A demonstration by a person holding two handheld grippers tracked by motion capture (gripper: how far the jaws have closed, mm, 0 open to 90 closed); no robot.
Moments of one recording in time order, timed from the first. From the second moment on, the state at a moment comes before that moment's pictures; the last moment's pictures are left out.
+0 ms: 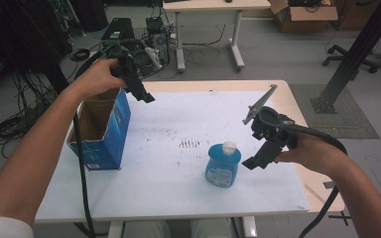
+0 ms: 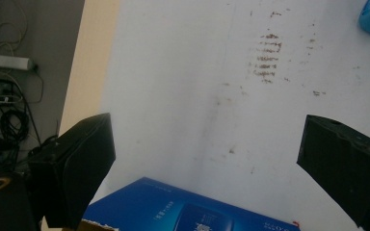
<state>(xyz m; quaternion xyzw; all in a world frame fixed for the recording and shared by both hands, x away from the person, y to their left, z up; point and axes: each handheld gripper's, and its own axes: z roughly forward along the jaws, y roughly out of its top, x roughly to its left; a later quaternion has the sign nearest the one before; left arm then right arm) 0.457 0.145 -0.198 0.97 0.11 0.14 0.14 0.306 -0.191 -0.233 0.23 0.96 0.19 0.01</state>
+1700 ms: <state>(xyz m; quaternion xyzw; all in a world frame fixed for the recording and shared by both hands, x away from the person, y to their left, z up) 0.458 0.140 -0.202 0.98 0.11 0.14 0.13 0.292 -0.212 -0.310 0.20 0.93 0.32 0.05</state>
